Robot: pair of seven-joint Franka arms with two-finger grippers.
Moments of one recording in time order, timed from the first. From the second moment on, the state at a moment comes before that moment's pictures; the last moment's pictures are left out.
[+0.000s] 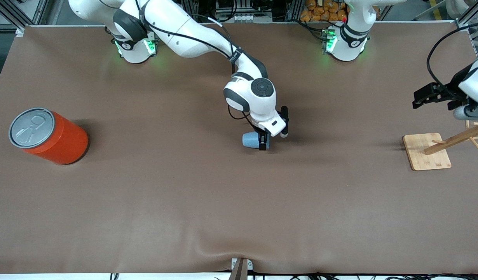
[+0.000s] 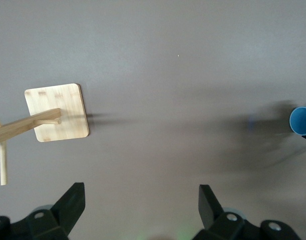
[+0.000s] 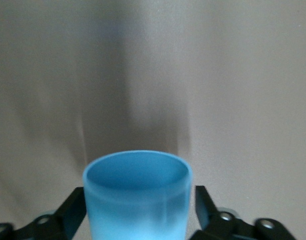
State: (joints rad) left arm 0.01 0.04 -0.04 -1.58 0.01 1.54 0.02; right arm 0.83 0.98 0.11 -1.16 -0.20 2.26 -0.51
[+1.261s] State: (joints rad) left arm -0.04 0.56 -0.06 -1.59 -0.55 1.59 0.02; right arm 0.79 0.79 0.14 -1.10 -0.18 1.91 -0.50
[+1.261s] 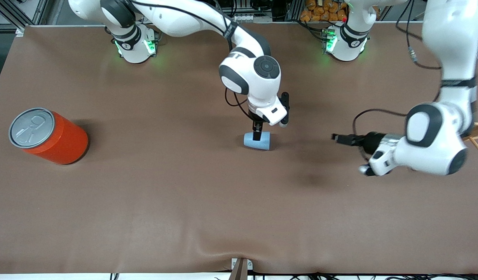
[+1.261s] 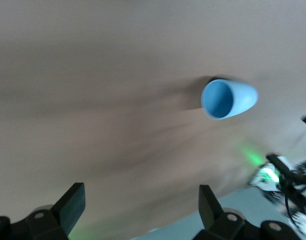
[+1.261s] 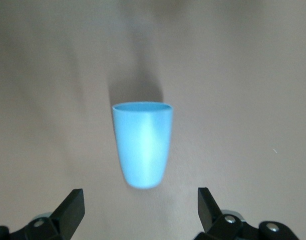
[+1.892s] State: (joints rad) left arm -0.34 0.66 -0.07 -1.68 -0.83 2.01 -0.13; right arm 0.35 0.62 0.13 -1.10 -0.09 1.78 -0.51
